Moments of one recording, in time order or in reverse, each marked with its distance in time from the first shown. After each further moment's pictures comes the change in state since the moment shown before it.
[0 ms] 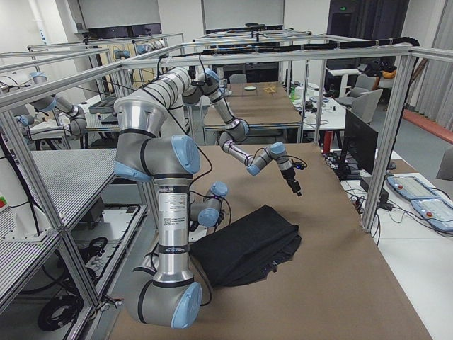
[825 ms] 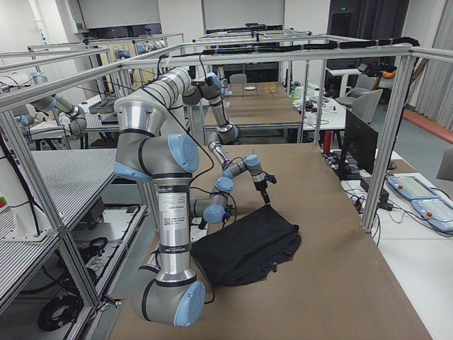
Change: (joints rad) left arm 0.229 0.212 -0.172 -0.008 0.124 -0.033; right arm 0.071 0.041 -0.002 0.000 -0.039 0.003
